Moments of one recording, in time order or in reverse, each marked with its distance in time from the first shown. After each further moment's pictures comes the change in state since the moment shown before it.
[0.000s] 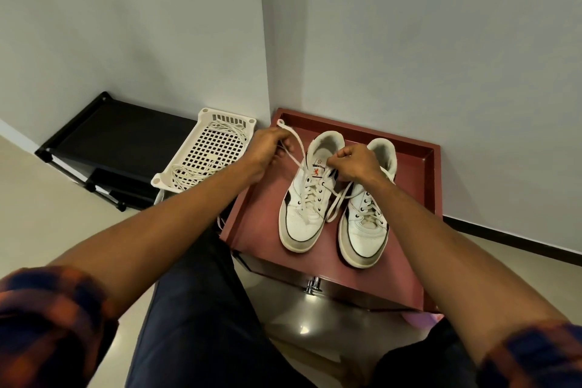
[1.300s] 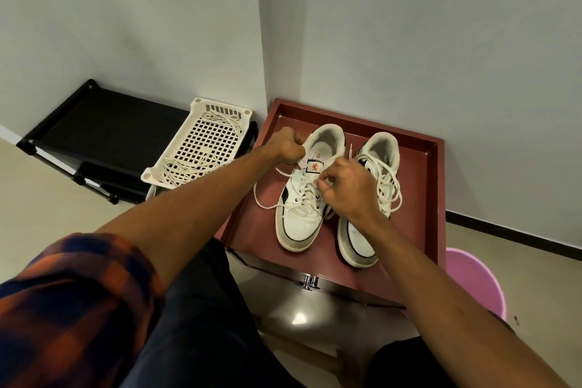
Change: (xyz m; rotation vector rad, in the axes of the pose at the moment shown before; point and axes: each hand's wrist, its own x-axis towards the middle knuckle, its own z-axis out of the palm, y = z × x) left_hand 0.058 -0.034 0.031 0.639 -0.142 -0.124; right_hand -0.052 0.027 0.028 -0.468 0.262 -0.613
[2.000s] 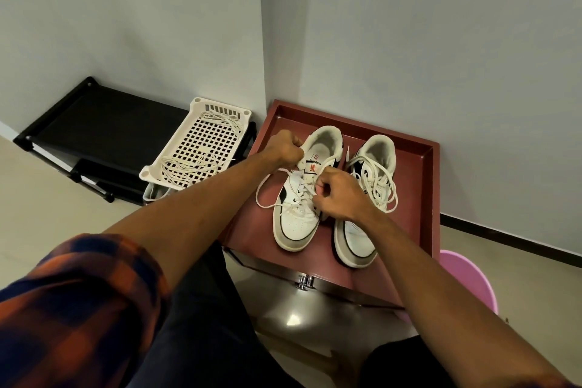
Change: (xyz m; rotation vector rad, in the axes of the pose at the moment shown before) left_hand -0.003 -0.003 0.004 -0.042 0.066 0.006; right_hand 0.006 0.004 0.000 0.269 -0.382 0.061
